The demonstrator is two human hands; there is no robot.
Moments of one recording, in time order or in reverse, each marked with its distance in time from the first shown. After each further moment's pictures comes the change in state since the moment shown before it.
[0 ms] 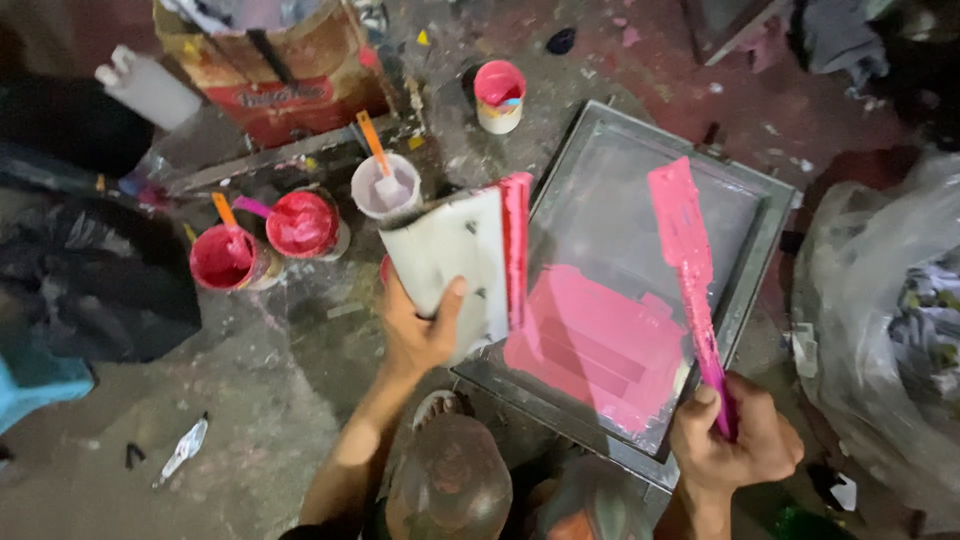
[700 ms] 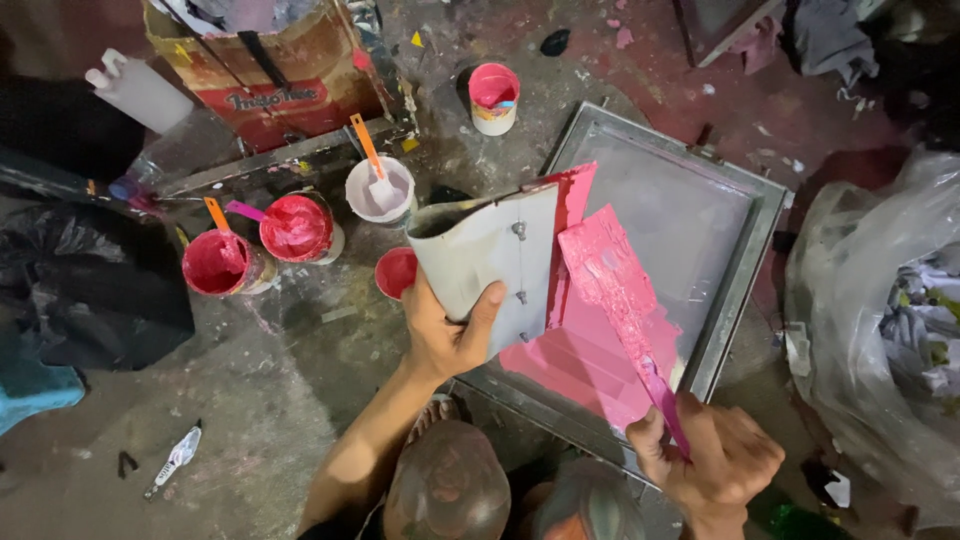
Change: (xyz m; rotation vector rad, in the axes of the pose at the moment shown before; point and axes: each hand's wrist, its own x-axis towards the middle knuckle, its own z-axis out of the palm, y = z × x) left_hand 0.020 0.035 0.025 -0.122 -0.047 0.132; right_hand 0.019 -0.017 -0.018 -0.098 -0.284 -0.357
